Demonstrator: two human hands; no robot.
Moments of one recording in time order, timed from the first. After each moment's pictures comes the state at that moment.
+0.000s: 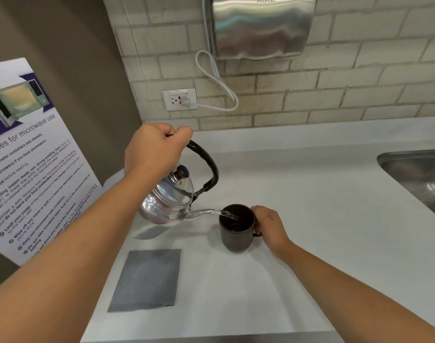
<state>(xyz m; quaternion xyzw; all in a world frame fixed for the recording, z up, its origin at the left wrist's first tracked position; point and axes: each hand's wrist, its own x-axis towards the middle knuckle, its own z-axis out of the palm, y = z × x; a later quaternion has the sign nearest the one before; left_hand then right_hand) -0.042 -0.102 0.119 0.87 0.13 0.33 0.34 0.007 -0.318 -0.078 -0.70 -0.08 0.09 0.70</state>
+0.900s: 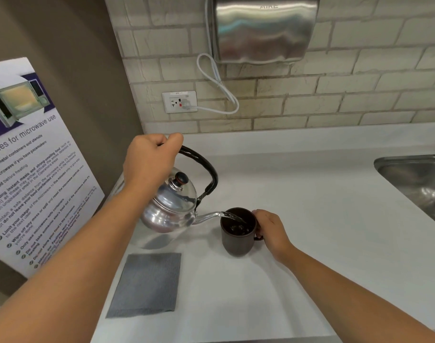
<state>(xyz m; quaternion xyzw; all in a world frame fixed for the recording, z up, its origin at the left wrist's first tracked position) -0.042 -0.088 0.103 0.82 0.14 0.34 0.44 0.008 -0.319 -0.080 -0.71 -0.09 0.09 0.69</state>
